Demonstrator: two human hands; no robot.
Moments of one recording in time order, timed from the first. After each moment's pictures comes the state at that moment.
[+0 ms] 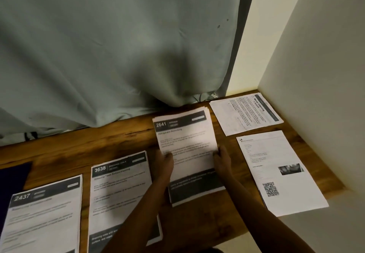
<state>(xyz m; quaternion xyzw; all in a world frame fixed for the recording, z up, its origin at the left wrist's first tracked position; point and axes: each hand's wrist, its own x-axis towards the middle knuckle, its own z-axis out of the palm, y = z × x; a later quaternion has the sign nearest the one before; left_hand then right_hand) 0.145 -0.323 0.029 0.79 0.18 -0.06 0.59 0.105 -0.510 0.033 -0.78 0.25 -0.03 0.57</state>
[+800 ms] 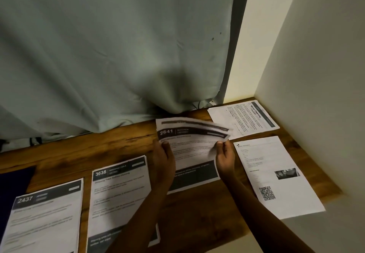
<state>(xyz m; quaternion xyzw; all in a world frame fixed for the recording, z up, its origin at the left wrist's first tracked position) 0.124 -0.335 0.079 0.84 0.02 0.21 0.51 0.096 -0.511 0.081 -0.70 0.17 -0.20 0.67</state>
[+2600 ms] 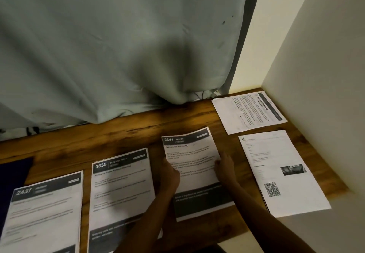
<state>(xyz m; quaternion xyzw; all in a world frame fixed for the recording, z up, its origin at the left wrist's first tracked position) 0.112 -0.336 0.027 0.89 0.14 -0.09 0.42 0.097 -0.517 0.015 -0.87 0.26 0.04 0.42</state>
